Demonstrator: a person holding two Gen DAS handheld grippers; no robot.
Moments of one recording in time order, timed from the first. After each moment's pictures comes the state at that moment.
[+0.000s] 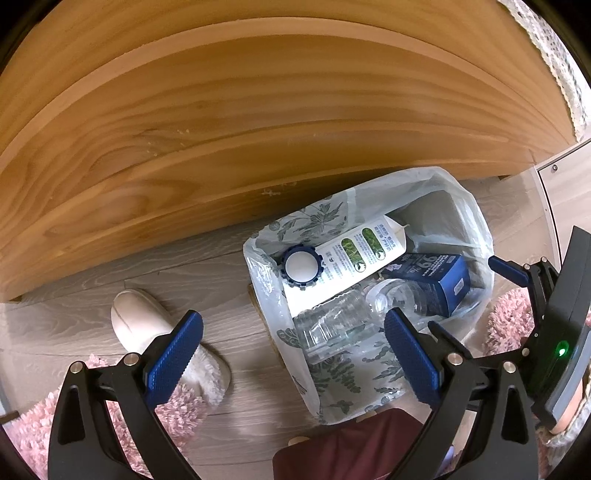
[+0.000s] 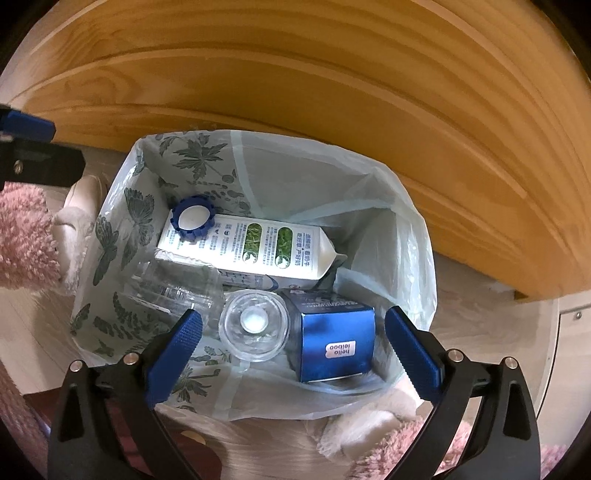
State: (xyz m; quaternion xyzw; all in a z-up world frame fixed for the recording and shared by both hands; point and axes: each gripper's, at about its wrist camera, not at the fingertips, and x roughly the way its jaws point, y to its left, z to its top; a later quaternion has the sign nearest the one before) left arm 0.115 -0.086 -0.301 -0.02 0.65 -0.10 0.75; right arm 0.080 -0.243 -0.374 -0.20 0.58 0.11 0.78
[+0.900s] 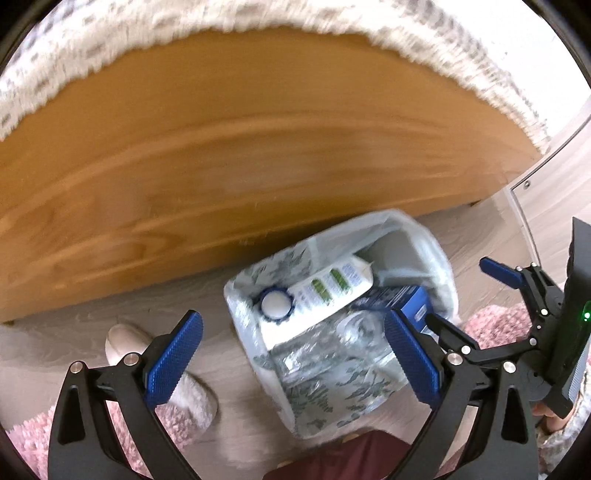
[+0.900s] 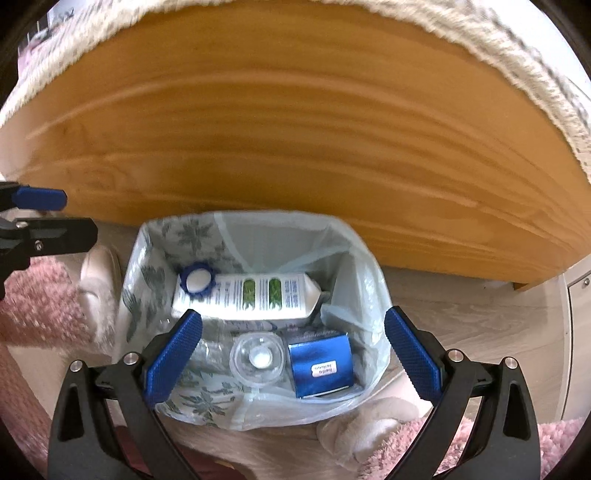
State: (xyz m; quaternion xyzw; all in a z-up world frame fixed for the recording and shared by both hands) left arm 0.106 -0.092 -0.250 -0.04 0.57 -0.14 0.81; right arm 0.077 -0.266 -0.307 -0.11 0.50 0.09 0.85
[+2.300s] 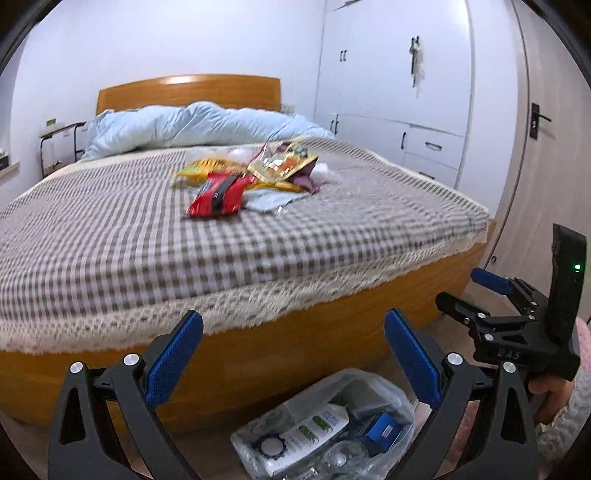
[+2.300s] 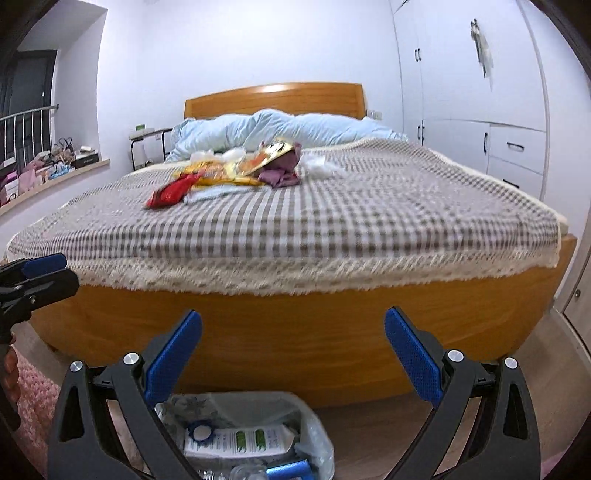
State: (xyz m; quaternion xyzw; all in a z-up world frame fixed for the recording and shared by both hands) left arm 0.073 -0.102 -0.105 -0.02 0.27 -0.17 0.95; right arm 0.071 -0.328 -0.170 -0.01 0.23 0.07 0.97
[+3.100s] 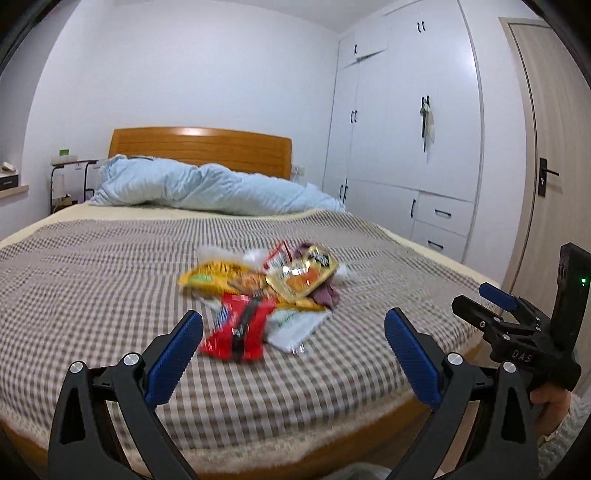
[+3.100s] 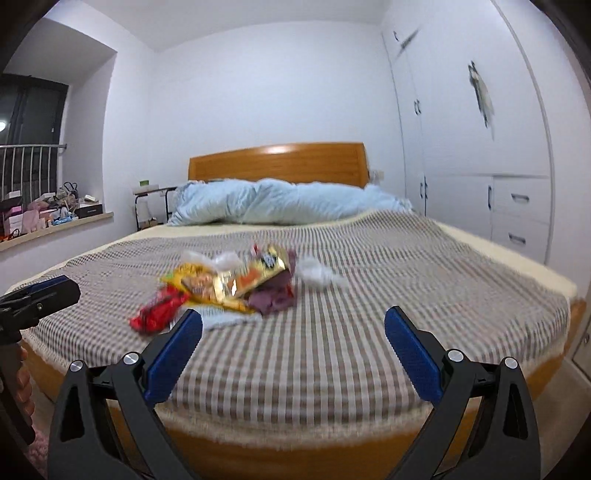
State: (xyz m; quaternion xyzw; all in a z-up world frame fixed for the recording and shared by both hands) left arm 0.142 -0.083 -0.031 -0.06 0.16 -0.15 0.97; right arm 0.142 -0.327 -0.084 -0.01 0.11 0.09 0.99
